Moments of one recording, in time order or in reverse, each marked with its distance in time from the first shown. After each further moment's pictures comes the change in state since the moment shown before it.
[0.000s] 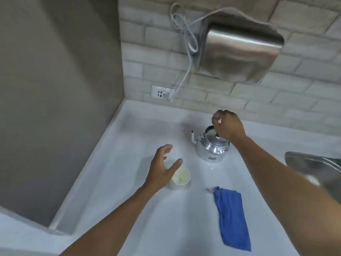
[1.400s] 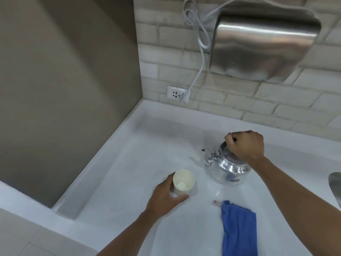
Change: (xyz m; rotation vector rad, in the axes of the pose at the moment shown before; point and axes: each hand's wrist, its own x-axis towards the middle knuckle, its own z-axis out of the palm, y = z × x) left_hand -0.046 -0.058 0.037 0.368 -0.018 -0.197; right_hand -0.014 0.053 0.038 -0.115 0.105 -0.155
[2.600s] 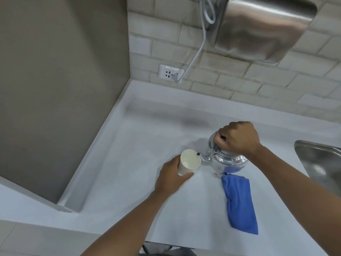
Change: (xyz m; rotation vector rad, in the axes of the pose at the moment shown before) left_hand 0.005 -0.015 -0.001 -0.055 -0.041 0.129; right_hand -0.057 -0.075 -0.047 -0.280 -0.012 -0.351
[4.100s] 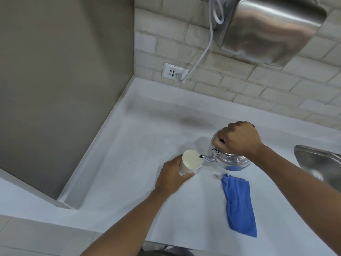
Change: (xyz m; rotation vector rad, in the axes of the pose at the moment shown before) left_hand 0.003 -0.007 0.003 0.019 -0.009 0.025; right_hand 0.009 -0.008 -0.009 -0.078 -0.006 -0.129
